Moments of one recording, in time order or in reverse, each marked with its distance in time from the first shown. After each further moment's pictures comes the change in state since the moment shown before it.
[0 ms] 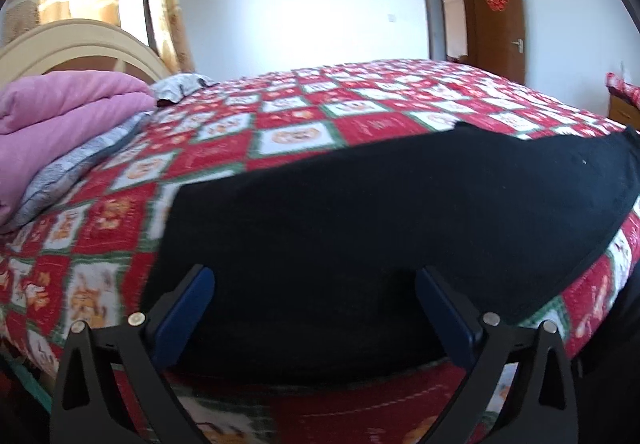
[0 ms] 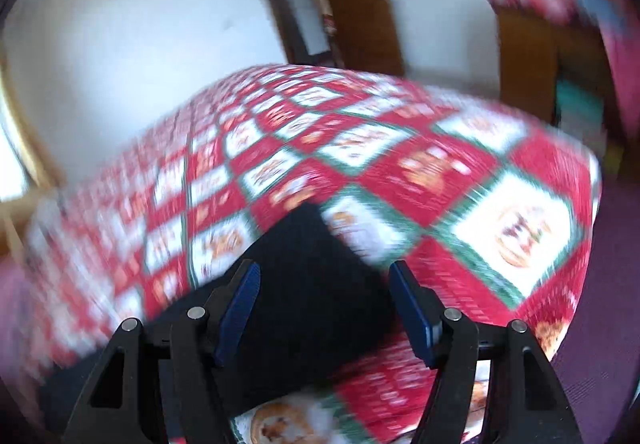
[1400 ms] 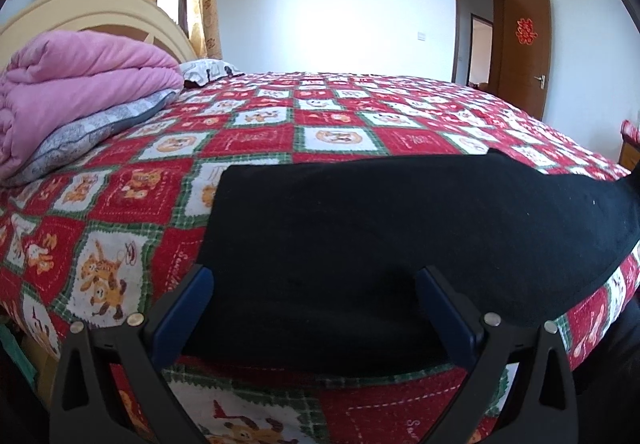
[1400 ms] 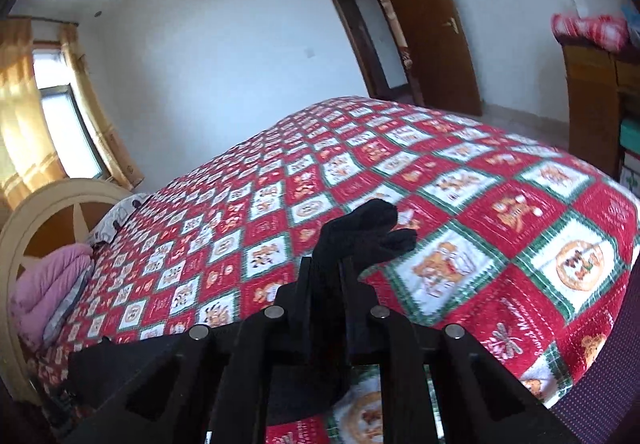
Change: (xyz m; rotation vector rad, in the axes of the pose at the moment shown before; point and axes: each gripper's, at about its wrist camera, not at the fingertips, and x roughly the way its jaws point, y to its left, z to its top) left arm -0.002 0.032 -0.009 -0.150 -0.012 0.002; right arm -0.050 0.072 -0.020 -0.231 -0.128 0.251
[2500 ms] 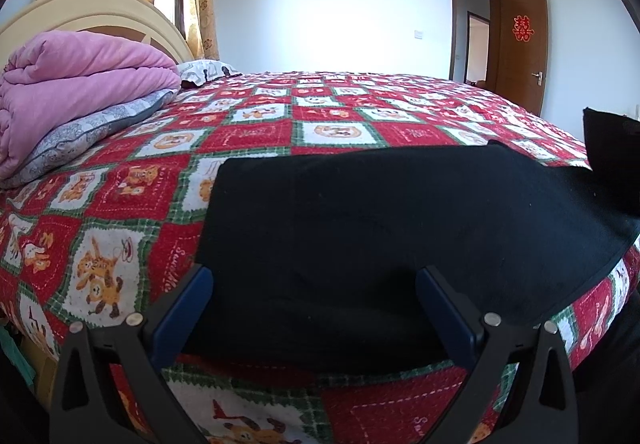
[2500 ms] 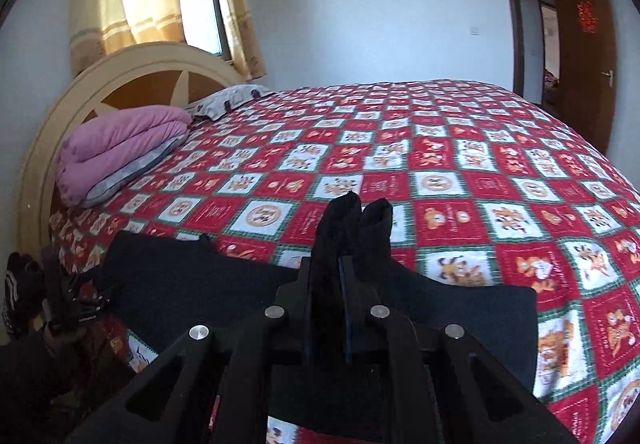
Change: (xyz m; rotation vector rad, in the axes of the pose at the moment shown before) left arm 0.002 -0.002 -0.004 0.023 -0.002 -0.001; right arm 0.068 0.258 -0.102 -0.432 0.192 0.298
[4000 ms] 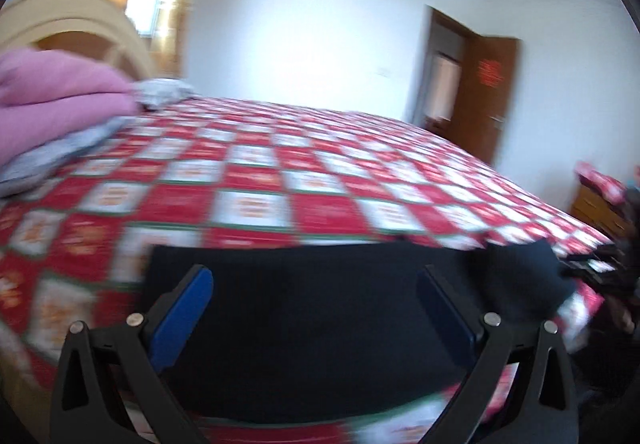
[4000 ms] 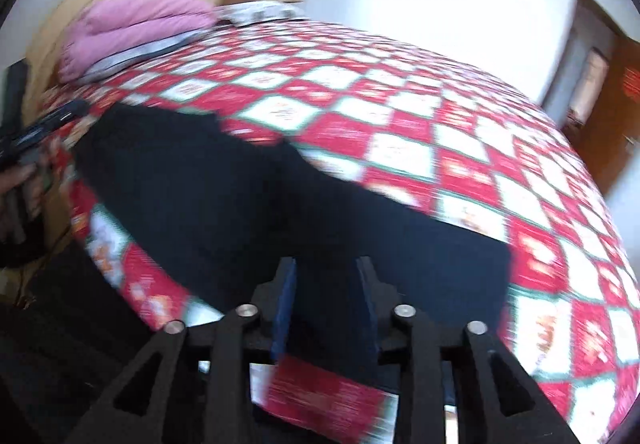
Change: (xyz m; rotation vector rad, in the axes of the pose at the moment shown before) left arm -0.032 -0.064 0.063 -0.063 -0.068 -0.271; right arm 0.013 0.022 -0.048 -0.261 0.223 -0.118
